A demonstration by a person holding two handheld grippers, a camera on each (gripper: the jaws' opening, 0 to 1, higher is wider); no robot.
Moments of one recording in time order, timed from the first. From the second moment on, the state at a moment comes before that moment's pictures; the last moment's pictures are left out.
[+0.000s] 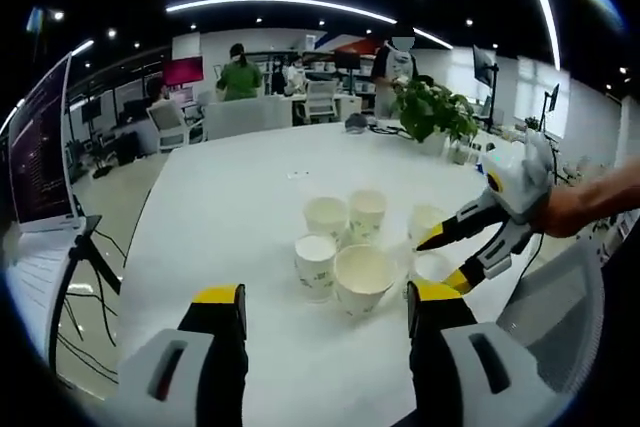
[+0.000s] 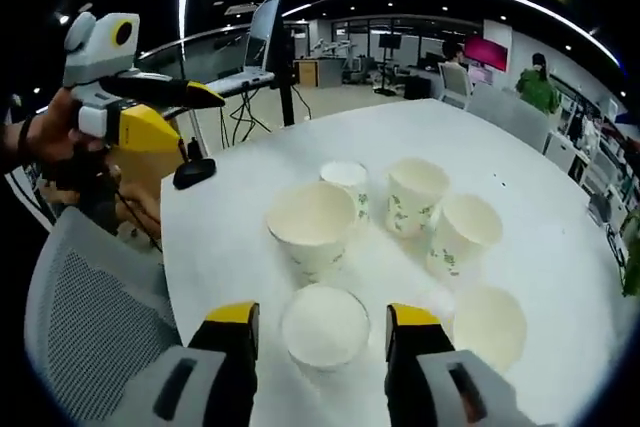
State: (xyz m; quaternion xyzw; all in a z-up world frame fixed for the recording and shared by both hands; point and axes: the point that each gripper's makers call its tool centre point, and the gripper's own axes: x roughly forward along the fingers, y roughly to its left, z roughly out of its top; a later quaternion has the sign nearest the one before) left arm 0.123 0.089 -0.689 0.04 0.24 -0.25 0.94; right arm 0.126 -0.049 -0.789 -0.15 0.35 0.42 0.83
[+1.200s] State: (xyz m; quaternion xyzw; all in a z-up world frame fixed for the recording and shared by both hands) left arm 0.104 0.069 -0.715 0.03 0.27 -0.28 0.92; right arm 0.113 -0.059 -0.766 -0.18 0.35 0.44 0.81
